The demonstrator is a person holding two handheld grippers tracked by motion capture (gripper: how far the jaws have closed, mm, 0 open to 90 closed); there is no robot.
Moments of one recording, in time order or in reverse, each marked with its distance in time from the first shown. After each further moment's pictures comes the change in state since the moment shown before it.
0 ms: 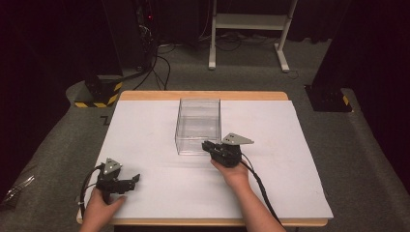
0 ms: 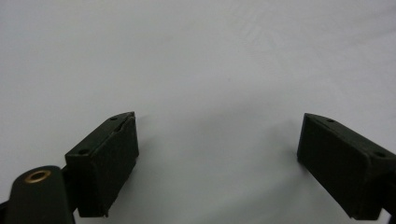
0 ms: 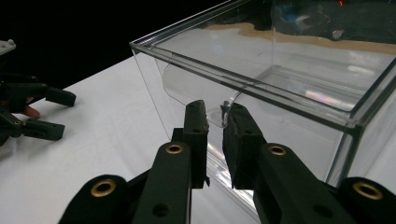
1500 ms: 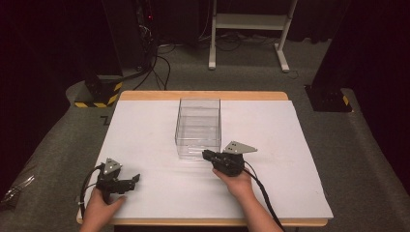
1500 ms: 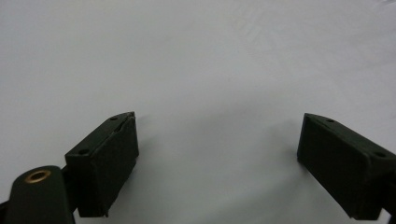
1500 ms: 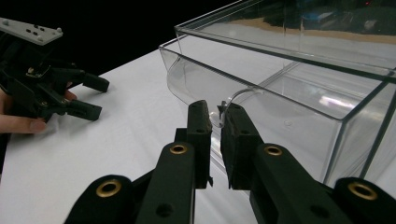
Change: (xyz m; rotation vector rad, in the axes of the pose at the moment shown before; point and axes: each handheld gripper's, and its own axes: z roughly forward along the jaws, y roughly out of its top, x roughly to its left) left arm 0.000 0.000 0.000 0.000 0.000 0.000; right arm 0.015 -0.013 -0.020 0.003 0.075 -0.018
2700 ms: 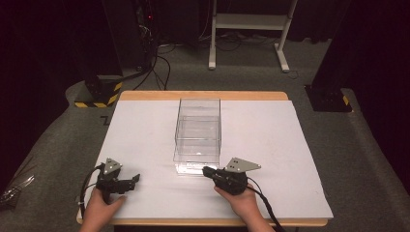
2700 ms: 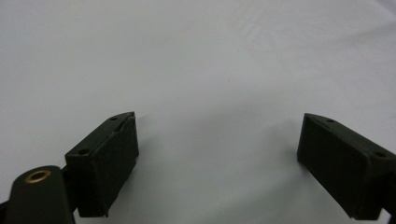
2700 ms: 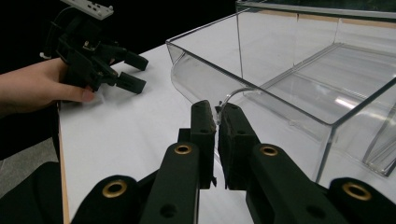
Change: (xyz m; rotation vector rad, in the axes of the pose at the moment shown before) left arm 0.000 0.000 0.000 0.000 0.000 0.000; right arm 0.039 -0.019 -0.030 0.030 0.053 -0.031
